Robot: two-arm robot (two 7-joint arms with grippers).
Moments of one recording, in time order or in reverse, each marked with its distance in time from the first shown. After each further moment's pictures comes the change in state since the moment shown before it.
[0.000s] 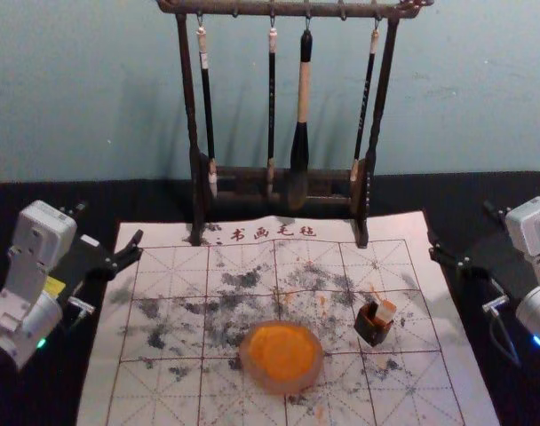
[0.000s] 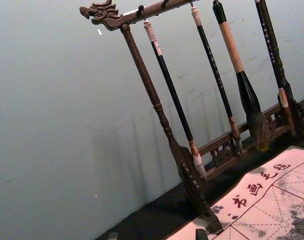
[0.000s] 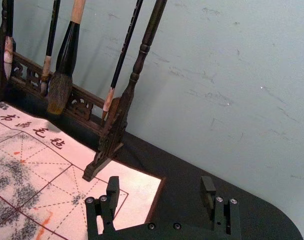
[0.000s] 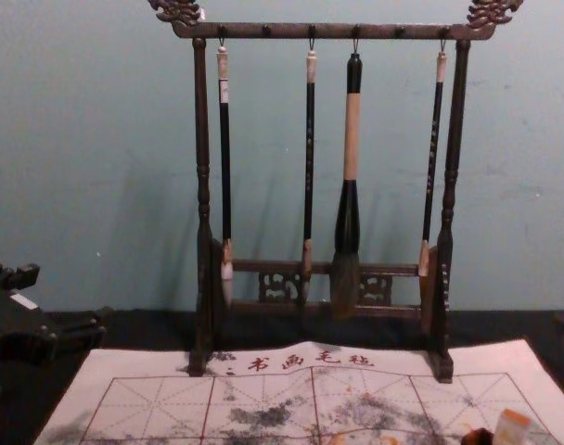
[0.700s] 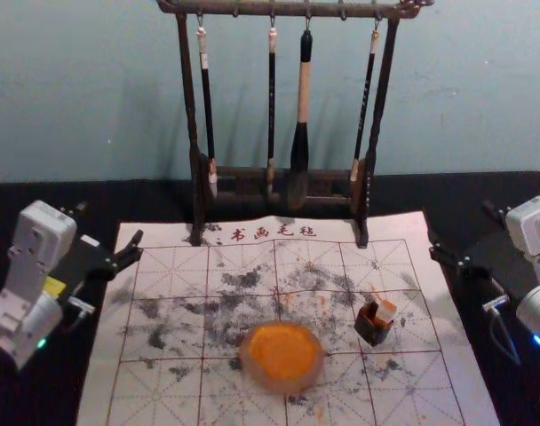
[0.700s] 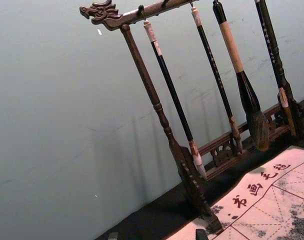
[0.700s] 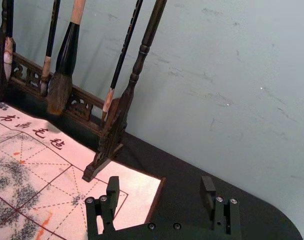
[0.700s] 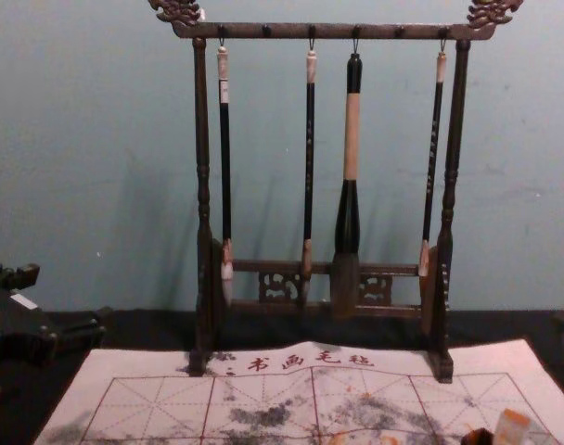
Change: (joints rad) left arm 0.000 0.000 0.000 0.000 0.000 0.000 0.000; right arm 0.001 0.001 -0.001 0.000 0.001 -0.001 0.000
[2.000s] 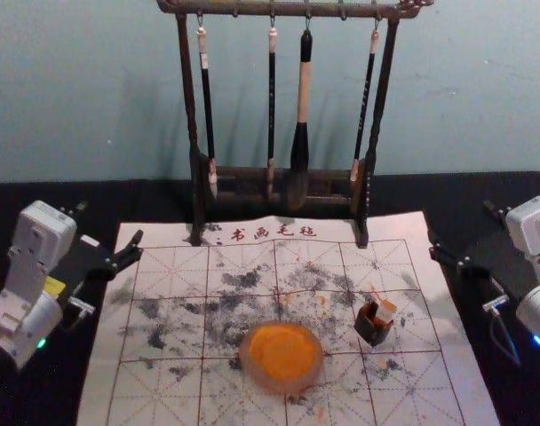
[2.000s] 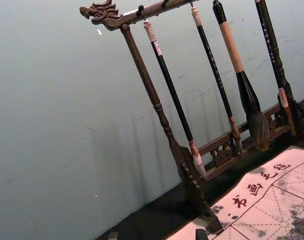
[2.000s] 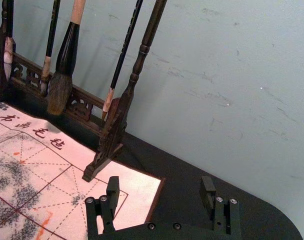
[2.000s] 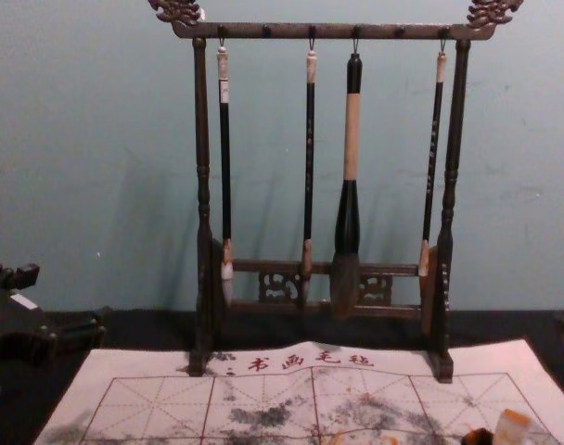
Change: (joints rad) left arm 0.000 0.000 0.000 0.000 0.000 0.000 0.000; right arm 0.000 0.000 0.000 0.000 0.000 0.000 0.000
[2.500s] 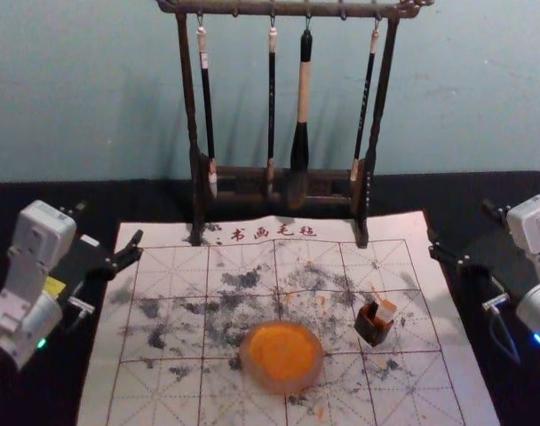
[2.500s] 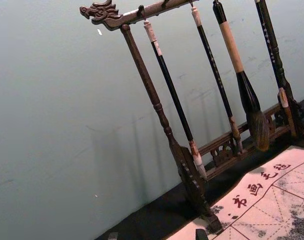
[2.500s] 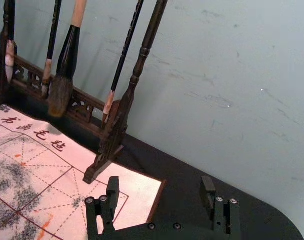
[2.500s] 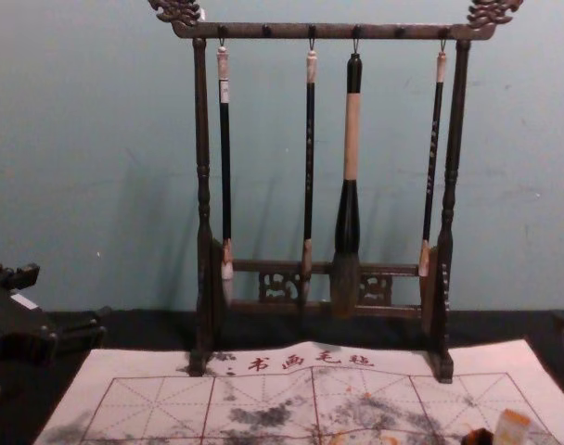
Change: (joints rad) left arm 0.000 0.000 0.000 0.000 0.000 0.000 0.000; right arm 0.000 -0.005 0.010 0.001 -0.001 -0.002 0.014
